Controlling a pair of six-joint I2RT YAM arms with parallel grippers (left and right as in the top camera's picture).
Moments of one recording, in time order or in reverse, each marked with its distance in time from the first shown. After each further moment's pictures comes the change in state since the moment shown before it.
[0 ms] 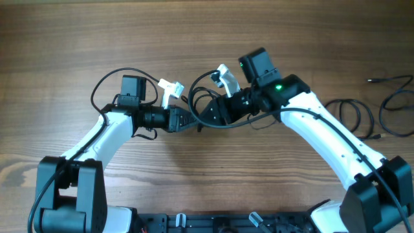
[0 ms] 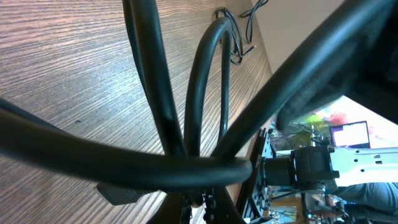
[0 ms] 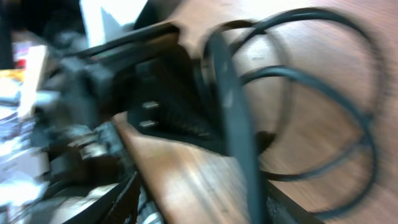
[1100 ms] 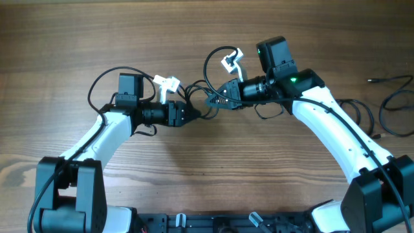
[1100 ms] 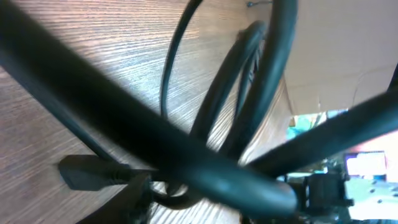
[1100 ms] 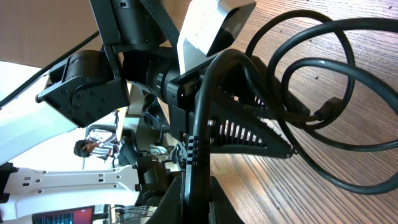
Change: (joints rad) left arm 0.013 0.000 0.000 0.089 -0.083 -0.132; right arm -0.117 0.009 0.000 0.119 -0.346 0.209
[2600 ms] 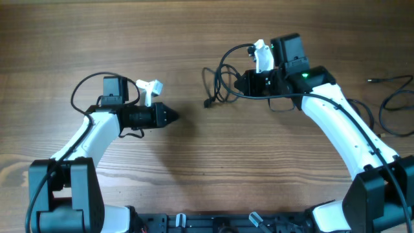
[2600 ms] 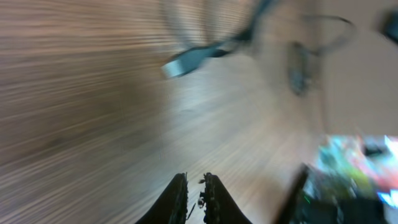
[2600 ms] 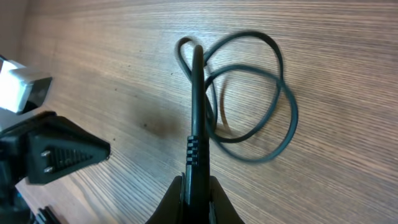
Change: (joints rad) left arm 0.121 0.001 0.000 -0.142 -0.205 0.013; right arm -0.086 0.000 0.000 -0.021 0.557 -0.097
